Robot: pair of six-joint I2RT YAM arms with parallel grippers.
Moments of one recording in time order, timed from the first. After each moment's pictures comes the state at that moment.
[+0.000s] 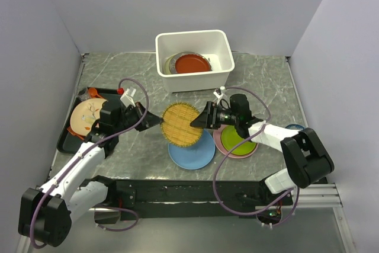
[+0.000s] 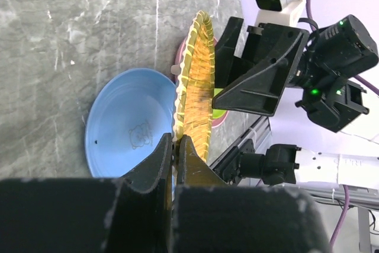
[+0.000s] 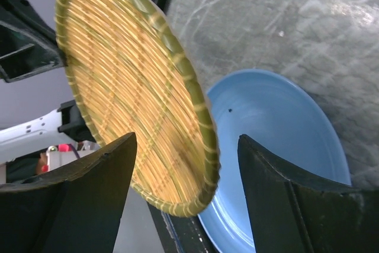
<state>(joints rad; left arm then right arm) -0.30 0.95 0.57 0.02 0.55 -0.81 0.43 1.45 0.63 0.38 -0.73 0.75</state>
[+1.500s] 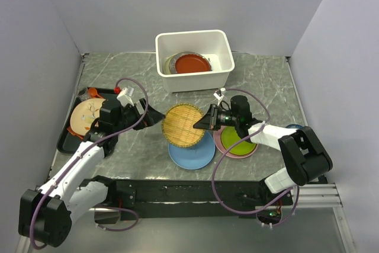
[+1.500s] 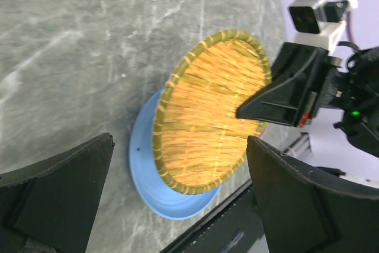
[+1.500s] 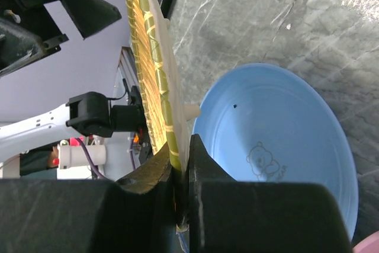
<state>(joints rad) -0.30 0.95 0.59 -0.06 0.43 -0.71 0.42 1.48 0.60 0.46 -0.78 0.79</state>
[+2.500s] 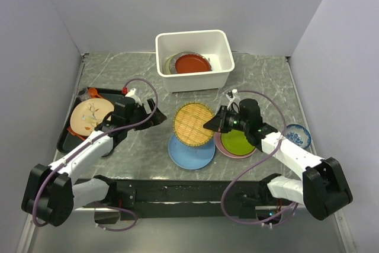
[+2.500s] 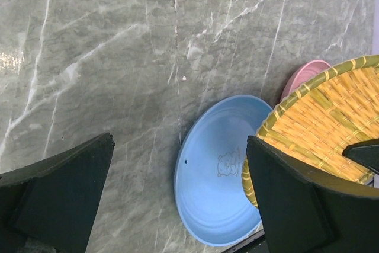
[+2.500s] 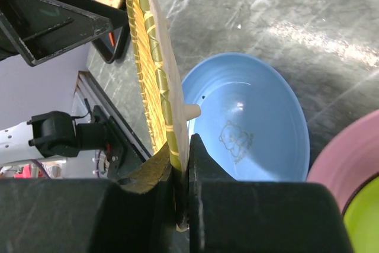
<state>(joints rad) -0.39 1.13 0.64 -0.11 0.16 -0.67 0.42 1.15 0.57 0.11 -0.54 0.67</state>
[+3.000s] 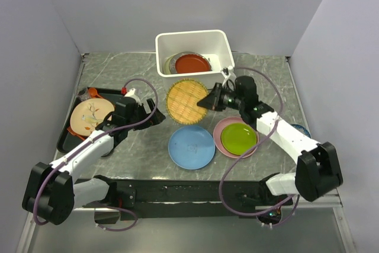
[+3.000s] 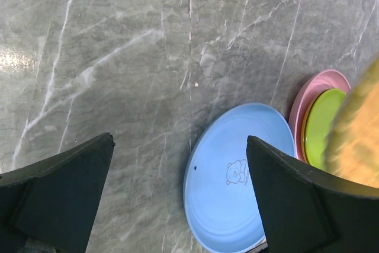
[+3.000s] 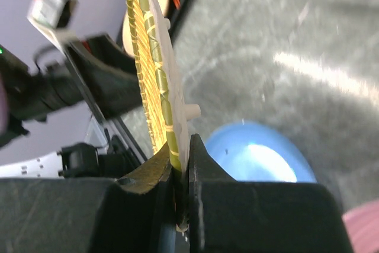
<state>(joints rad) -0.39 1.14 0.64 -0.11 0.11 -0.66 0.42 1.32 0.89 0.04 -0.54 0.66</state>
